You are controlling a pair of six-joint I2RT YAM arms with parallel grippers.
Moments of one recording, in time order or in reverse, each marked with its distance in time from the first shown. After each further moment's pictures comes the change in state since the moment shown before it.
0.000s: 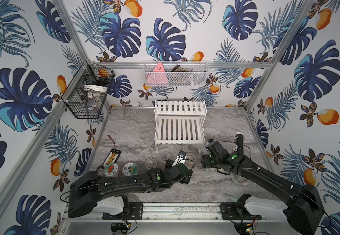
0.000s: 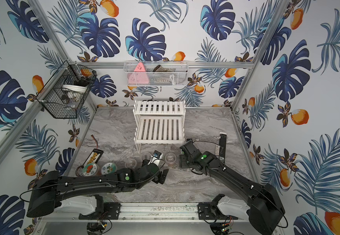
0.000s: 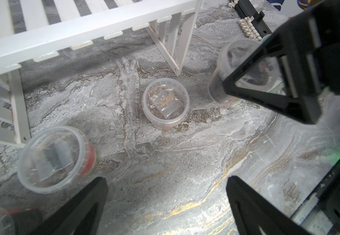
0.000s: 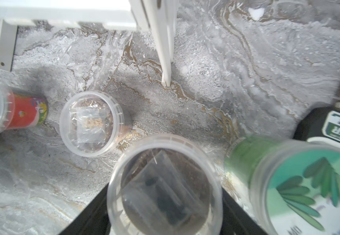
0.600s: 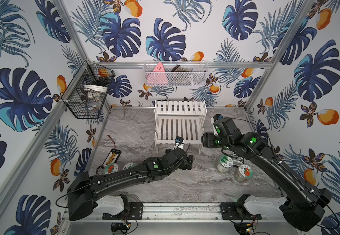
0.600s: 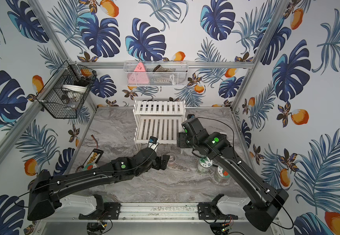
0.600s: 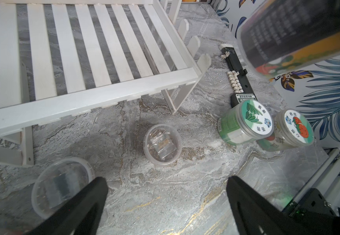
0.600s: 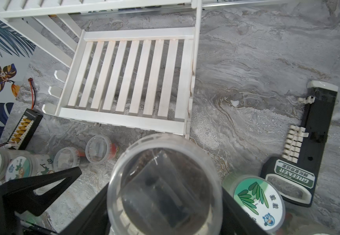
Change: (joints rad) left arm 0.138 -0.008 0.197 -0.076 0.095 -0.052; right arm 0.000 0.105 0.602 -0.269 0.021 -0.066
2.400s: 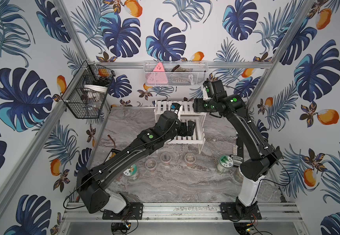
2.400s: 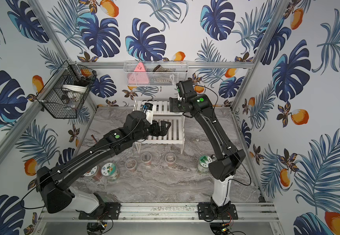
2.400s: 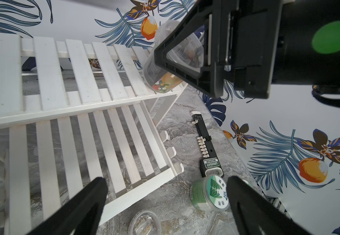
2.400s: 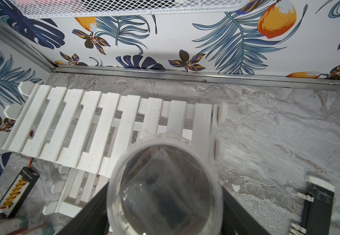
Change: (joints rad) left arm 0.301 0.153 0.425 -0.013 0.319 0.112; right arm -0.207 0.638 0.825 -0.086 -0.096 -0.206
